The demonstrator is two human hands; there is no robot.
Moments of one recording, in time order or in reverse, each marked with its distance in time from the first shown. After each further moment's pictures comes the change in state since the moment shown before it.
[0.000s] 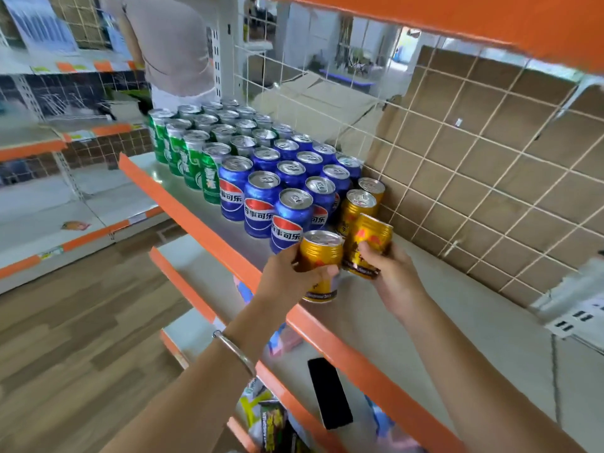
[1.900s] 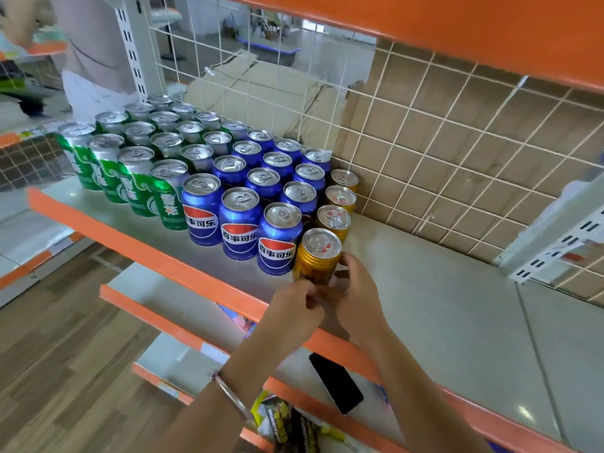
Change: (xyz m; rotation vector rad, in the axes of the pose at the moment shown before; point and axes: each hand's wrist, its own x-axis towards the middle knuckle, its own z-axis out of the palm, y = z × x) left_hand 0.020 -0.006 -0.023 0.568 -0.424 0.111; right_hand -0.023 0.040 0.058 -0.701 0.259 -0.178
